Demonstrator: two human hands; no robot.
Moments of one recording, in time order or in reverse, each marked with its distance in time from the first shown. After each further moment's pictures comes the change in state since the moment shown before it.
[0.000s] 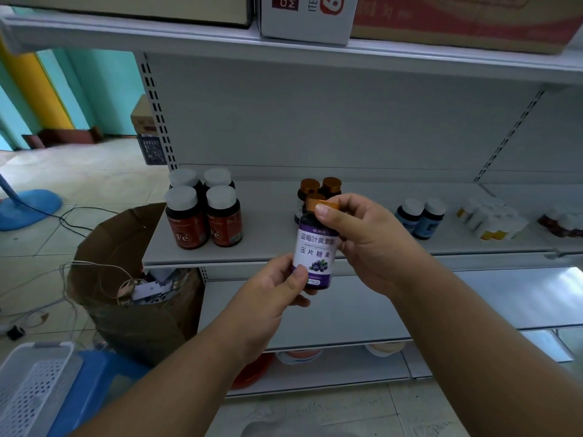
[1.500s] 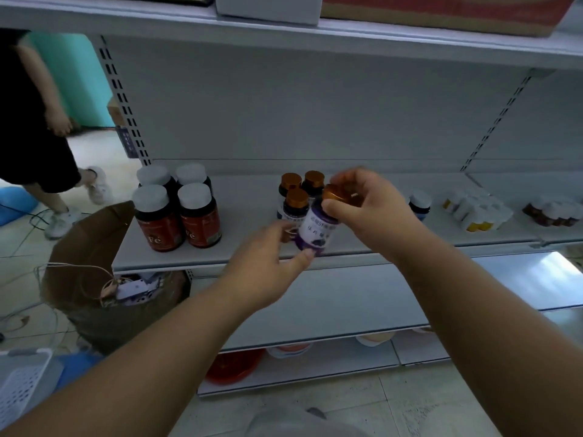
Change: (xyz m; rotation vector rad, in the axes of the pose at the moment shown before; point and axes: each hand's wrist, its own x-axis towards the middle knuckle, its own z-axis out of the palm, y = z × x) left_hand 0.060 0.021 0.007 0.880 0.075 -0.025; right_hand 0.035 -0.003 -0.054 -0.709 0.186 -0.117
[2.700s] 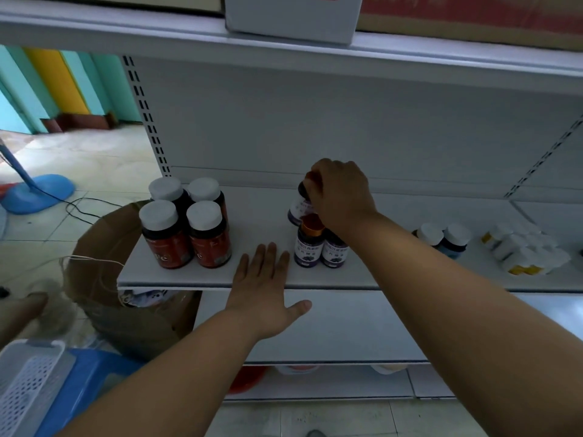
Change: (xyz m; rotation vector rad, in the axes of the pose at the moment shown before) left_hand 0.063 -0.081 0.049 0.730 -0.151 -0.072; right_hand 0.133 0.012 0.057 -0.610 0.170 -0.365
